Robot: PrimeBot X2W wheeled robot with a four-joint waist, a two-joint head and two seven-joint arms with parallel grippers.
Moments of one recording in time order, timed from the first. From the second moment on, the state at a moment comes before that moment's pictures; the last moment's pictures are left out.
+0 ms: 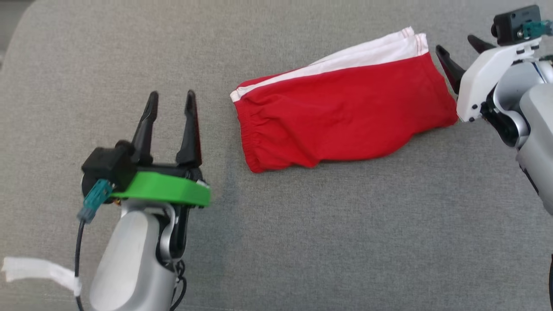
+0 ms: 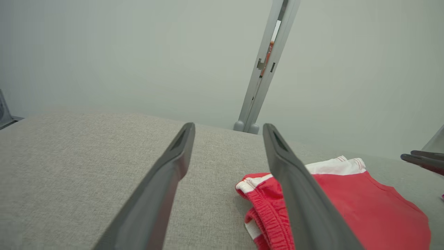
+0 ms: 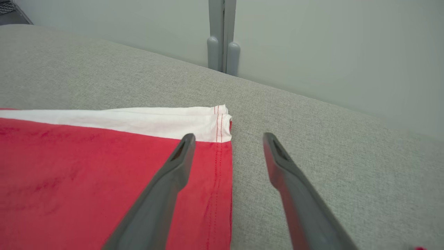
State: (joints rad) left arm -0.43 0.05 -0.23 0.26 -0.43 -0.04 -0.26; right arm -0.99 -0.49 0.63 0.78 0.67 0.13 0.11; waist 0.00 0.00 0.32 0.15
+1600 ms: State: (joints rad) left arm -0.14 0.05 -0.10 0.04 -0.32 -0.11 -0.26; right arm -0.96 -0.42 0.47 1.03 0.63 0.13 0.18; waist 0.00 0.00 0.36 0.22
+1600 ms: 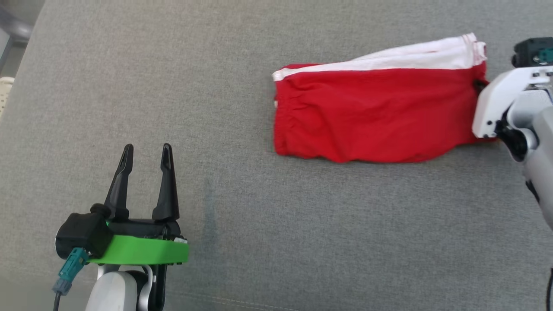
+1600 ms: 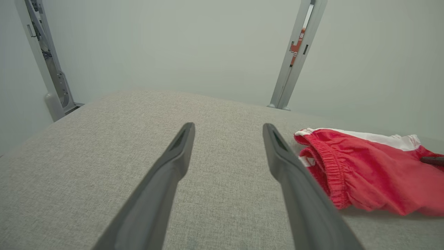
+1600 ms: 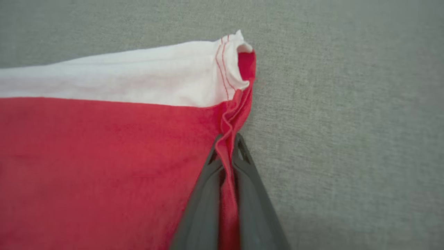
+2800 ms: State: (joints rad) left arm -0.08 0.05 -0.11 0.03 -0.33 -0.11 -0.26; right arm -0.89 -0.18 0.43 0.78 0.34 0.13 0.35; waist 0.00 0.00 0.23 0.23
